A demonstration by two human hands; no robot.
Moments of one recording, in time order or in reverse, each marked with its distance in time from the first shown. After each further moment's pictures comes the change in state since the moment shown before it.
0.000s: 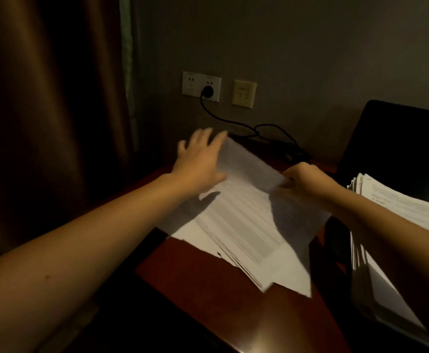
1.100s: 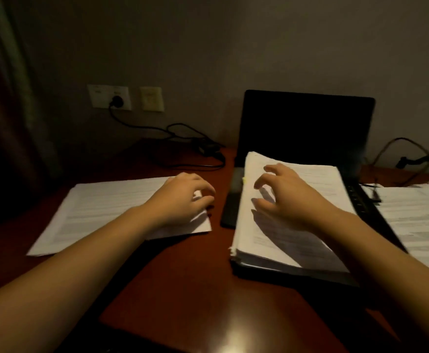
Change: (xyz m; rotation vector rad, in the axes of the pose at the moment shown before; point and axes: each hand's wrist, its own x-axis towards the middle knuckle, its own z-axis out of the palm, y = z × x) left_hand -0.037 0.145 0.047 -0.189 -0.184 0.381; right_hand -0.157 0.092 -0.024 -0.099 0.170 0.170
